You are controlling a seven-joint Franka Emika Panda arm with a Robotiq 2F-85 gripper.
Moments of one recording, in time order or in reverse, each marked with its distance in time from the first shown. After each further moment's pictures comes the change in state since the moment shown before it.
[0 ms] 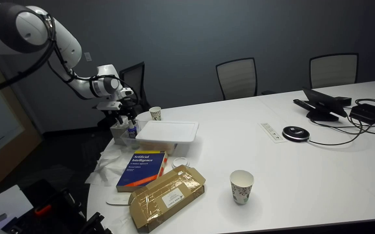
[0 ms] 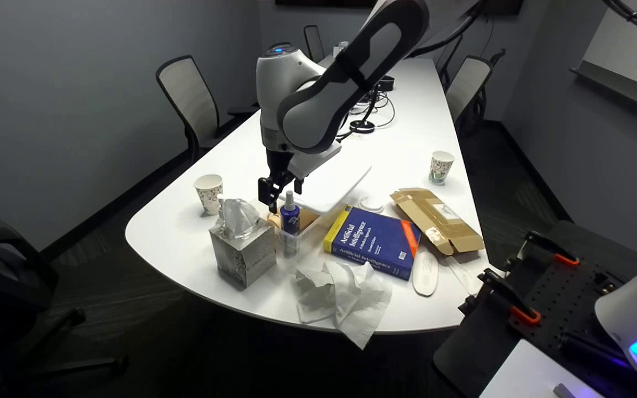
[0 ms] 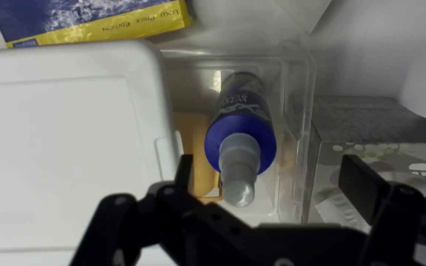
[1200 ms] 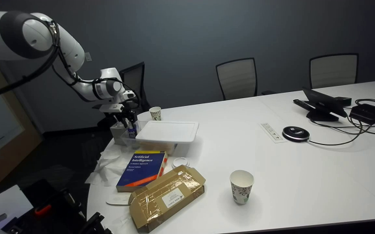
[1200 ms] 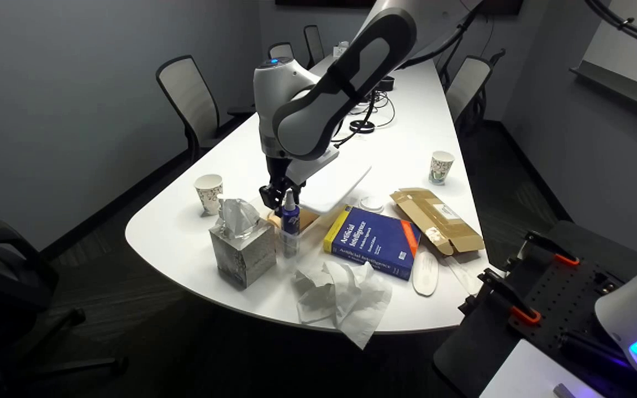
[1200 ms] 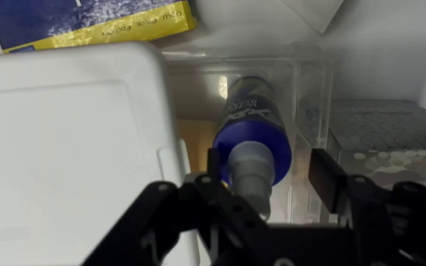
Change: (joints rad) arm 0.022 0.055 -0.032 0.058 0.021 -0.027 0.000
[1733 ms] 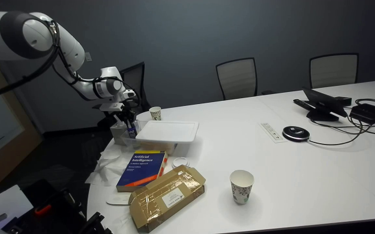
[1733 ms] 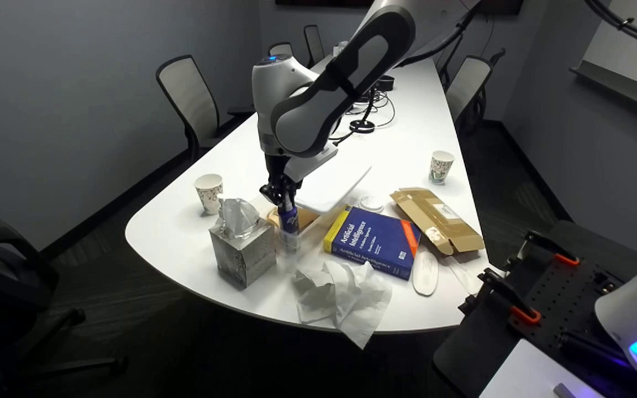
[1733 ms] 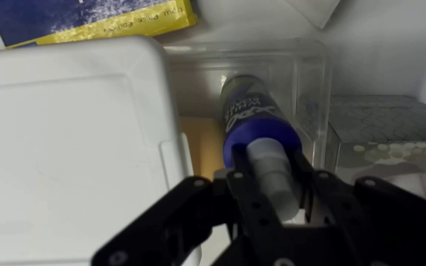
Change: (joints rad) arm 0.000 0.002 0.000 0.016 0.002 -0.015 0.000
